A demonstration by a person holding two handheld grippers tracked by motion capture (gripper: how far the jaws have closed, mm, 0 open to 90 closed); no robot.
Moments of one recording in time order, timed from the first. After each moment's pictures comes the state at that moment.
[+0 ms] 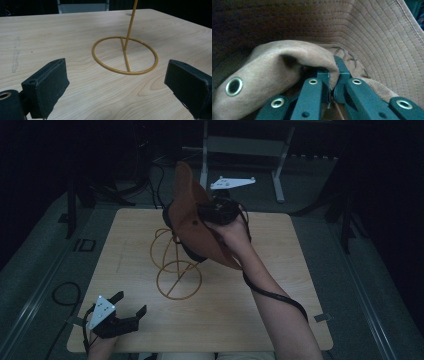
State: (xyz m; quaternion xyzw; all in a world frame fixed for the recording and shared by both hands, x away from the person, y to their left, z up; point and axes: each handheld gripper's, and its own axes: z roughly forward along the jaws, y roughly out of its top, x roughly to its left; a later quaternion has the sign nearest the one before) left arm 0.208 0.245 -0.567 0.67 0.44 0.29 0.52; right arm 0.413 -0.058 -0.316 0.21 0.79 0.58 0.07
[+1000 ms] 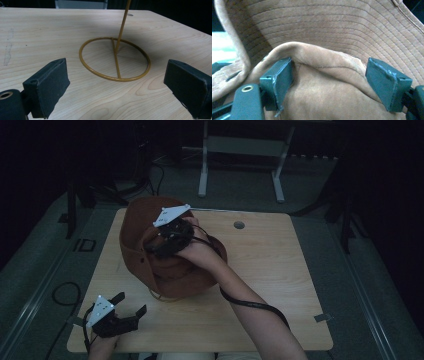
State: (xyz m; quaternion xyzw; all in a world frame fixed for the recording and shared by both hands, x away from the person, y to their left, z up) left arm 0.211 0.248 -0.572 0.66 0.46 0.27 0.53; right arm 0.382 0.040 -0.371 0.07 0.87 0.46 0.15
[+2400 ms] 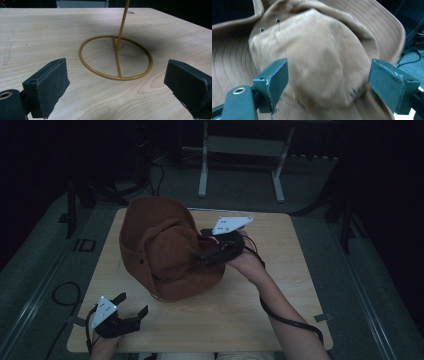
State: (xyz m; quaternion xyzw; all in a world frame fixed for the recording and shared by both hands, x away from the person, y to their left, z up) left arm 0.212 0.244 -0.578 0.67 0.45 0.28 0.52; right arm 0.375 -0.094 -0.384 0.11 0.84 0.52 0.12
